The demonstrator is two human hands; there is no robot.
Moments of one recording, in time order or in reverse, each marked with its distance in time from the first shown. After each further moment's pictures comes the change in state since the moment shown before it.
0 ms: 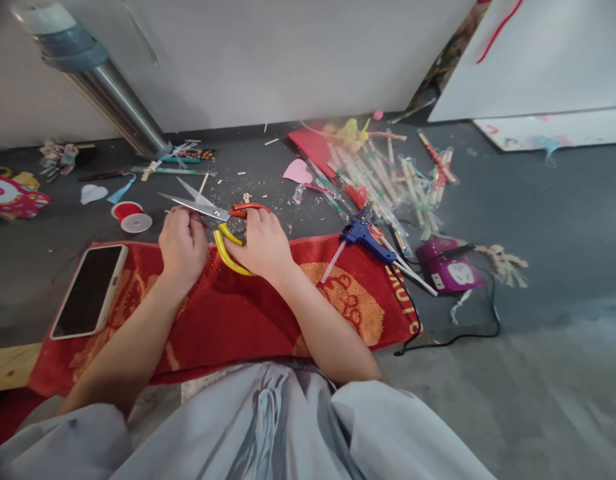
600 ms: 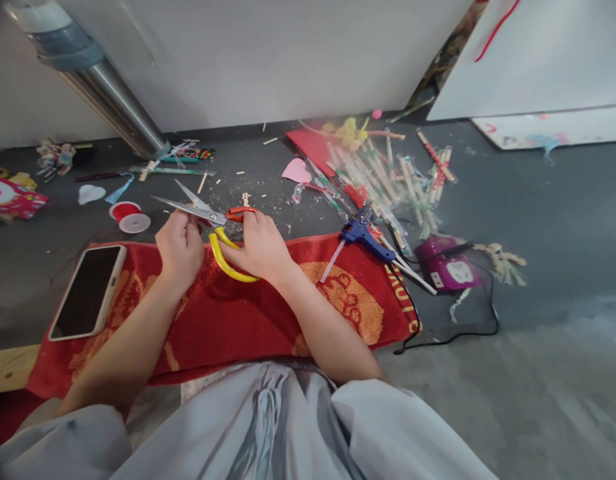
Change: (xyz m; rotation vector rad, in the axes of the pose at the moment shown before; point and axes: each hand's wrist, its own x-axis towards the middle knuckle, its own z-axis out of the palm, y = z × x) left_hand 0.005 0.019 -0.005 0.018 -0.068 -0.054; right_hand -0.001 0.002 -0.001 0.066 -0.081 -0.056
